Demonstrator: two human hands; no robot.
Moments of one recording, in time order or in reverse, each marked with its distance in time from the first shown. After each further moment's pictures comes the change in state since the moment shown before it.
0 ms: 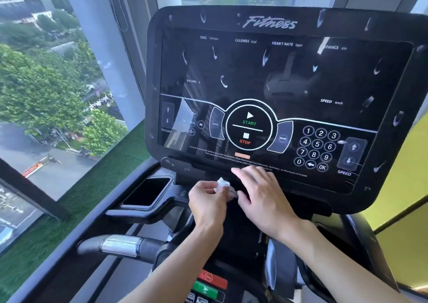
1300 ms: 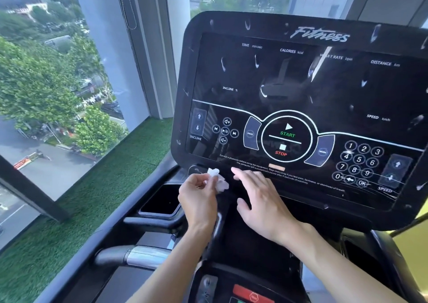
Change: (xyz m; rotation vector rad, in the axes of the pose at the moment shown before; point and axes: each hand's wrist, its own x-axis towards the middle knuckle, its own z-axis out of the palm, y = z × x) left_hand 0.078 0.010 -0.061 0.067 0.085 0.252; right_hand 0.048 -0.058 0.022 0.092 -0.147 0.052
